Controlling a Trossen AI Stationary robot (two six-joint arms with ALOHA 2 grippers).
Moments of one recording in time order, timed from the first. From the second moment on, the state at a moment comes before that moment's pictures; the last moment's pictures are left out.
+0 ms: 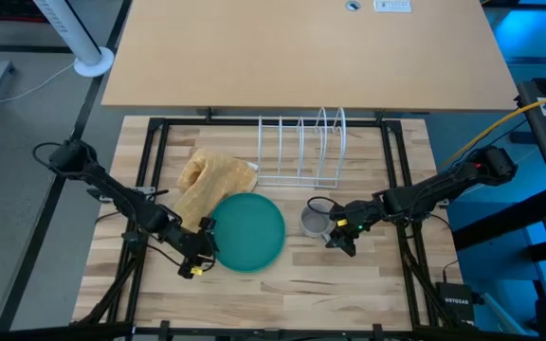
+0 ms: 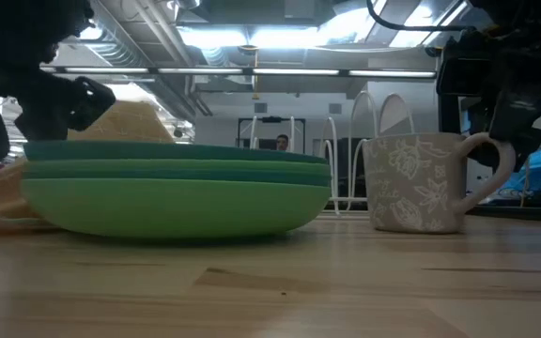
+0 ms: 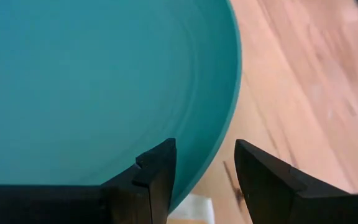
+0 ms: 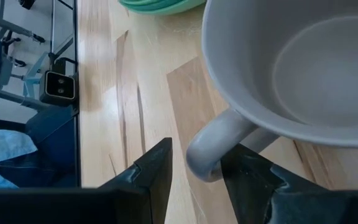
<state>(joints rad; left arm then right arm) -0.56 1.31 0.59 -0.19 -0.16 -0.21 0.29 1.15 0.43 0.00 -0.19 0.79</state>
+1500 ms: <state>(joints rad) -0.56 1.29 0.58 -0.02 -0.22 -0.27 0.29 1.15 0.43 0.00 -0.30 0.81</state>
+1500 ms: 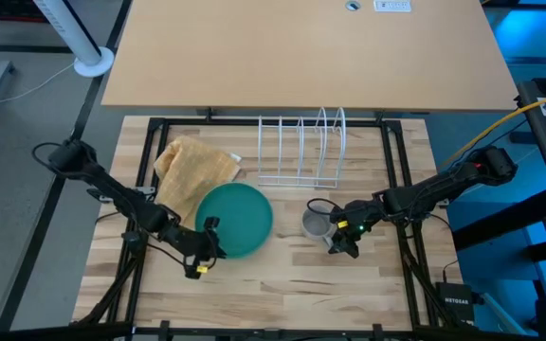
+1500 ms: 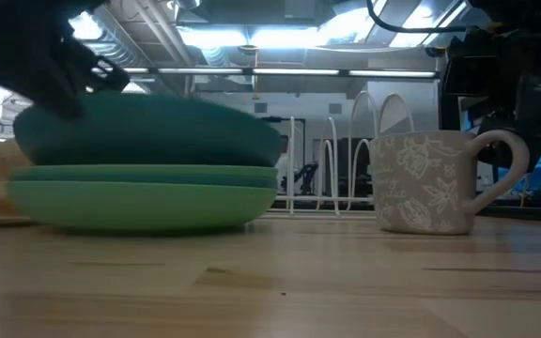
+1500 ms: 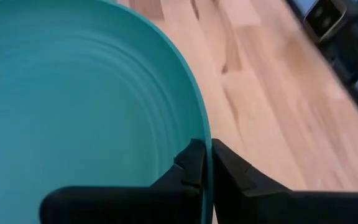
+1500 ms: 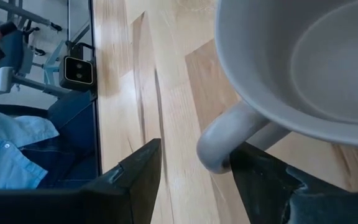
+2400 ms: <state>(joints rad) -0.55 1.15 0.58 0.17 -0.39 -0.31 0.29 1.10 0.43 -0.14 -0.32 0.83</state>
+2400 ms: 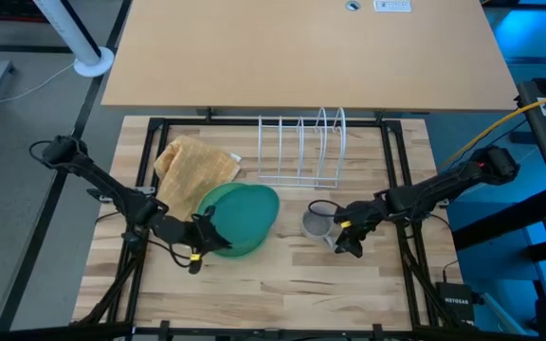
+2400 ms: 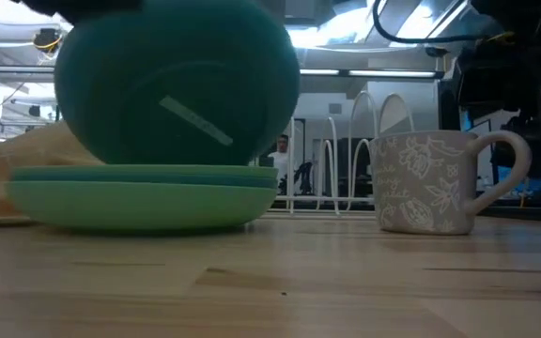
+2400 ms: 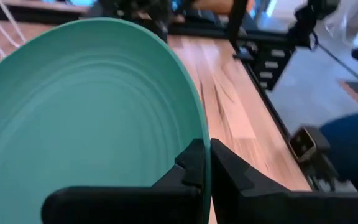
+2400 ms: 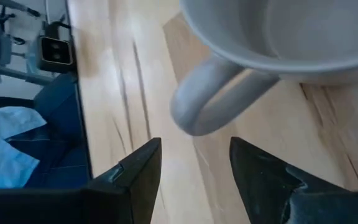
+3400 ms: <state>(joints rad) -0.17 1.20 0.58 1.00 -0.53 -0.46 0.29 0.99 0.43 -0.32 -0.14 0.60</state>
